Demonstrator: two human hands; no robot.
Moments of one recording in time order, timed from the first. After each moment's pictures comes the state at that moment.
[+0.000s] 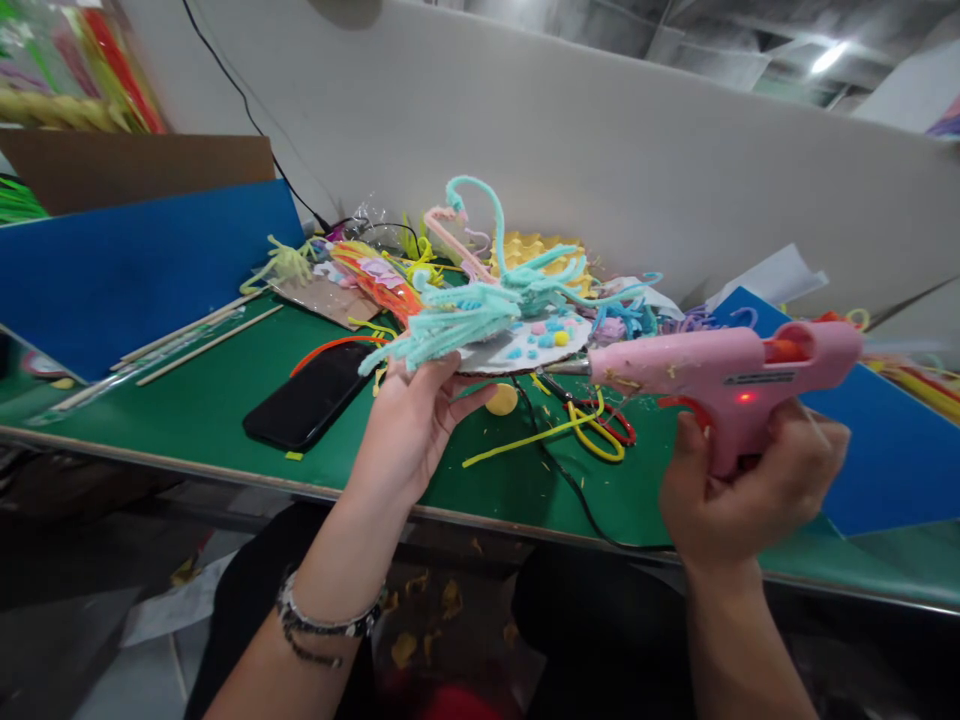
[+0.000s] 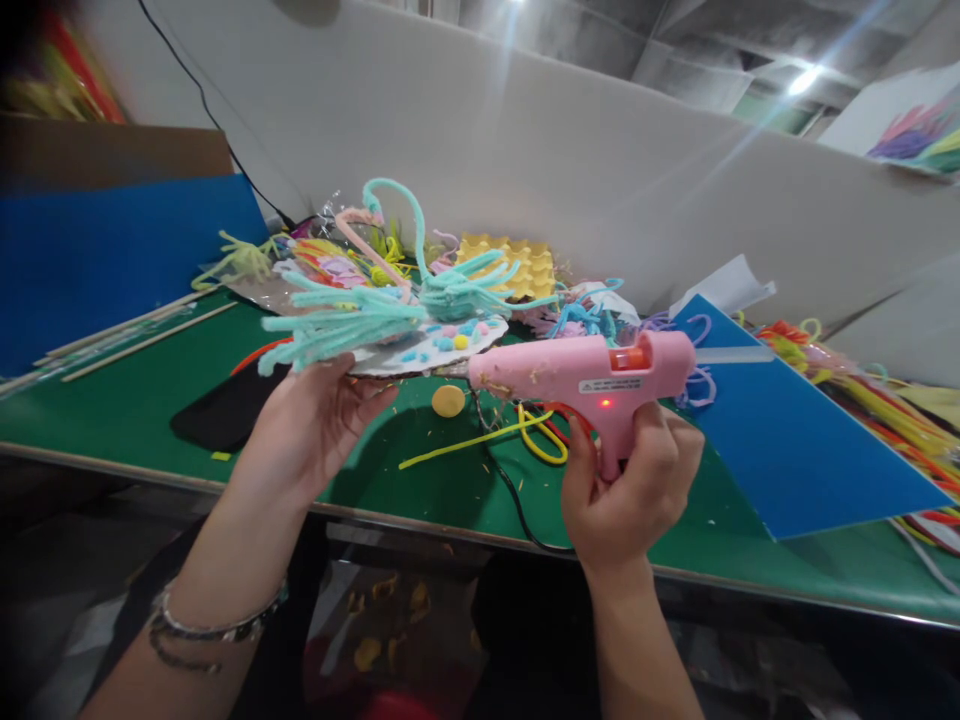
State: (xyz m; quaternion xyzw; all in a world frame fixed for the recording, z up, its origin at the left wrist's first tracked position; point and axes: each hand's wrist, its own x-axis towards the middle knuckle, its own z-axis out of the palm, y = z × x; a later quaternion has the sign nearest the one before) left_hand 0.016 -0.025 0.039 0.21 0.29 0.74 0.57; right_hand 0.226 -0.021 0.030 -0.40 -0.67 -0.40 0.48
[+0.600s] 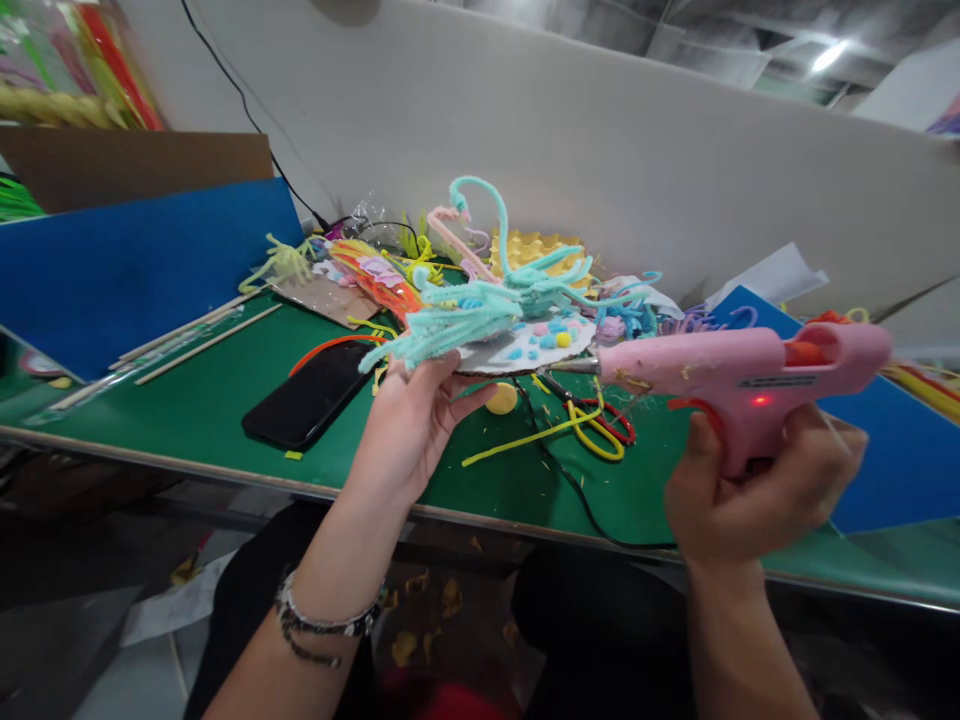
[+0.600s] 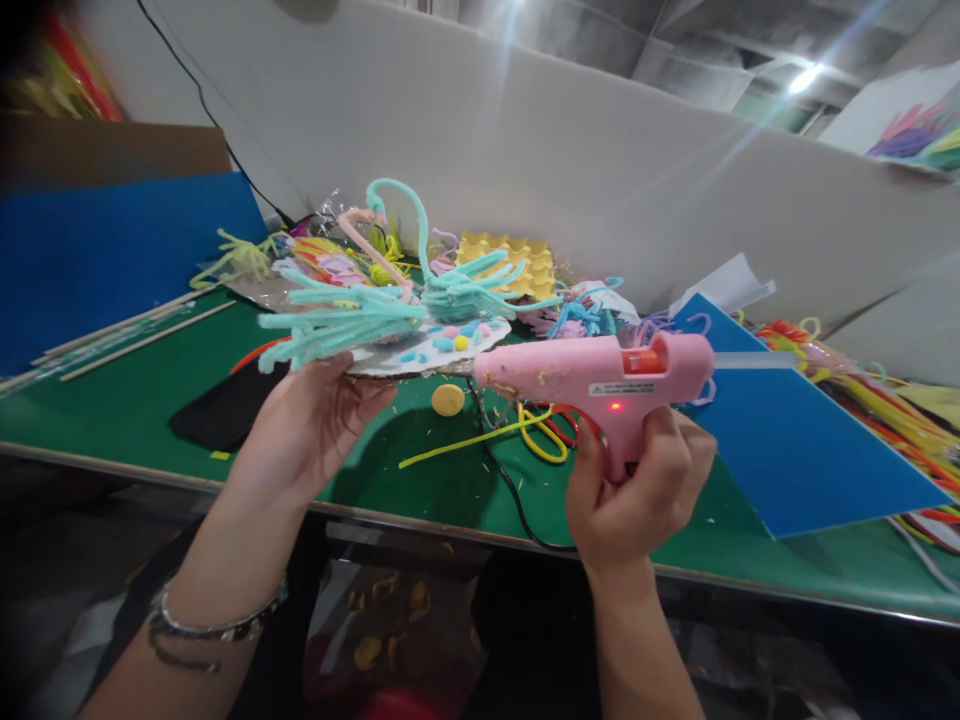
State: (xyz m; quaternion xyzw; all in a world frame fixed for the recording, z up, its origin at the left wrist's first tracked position) left_hand 0.016 -0.025 0.041 0.22 0.30 0.73 0.58; right_hand 0.227 -0.023 0.030 -0.40 -0.66 -0.40 0.50
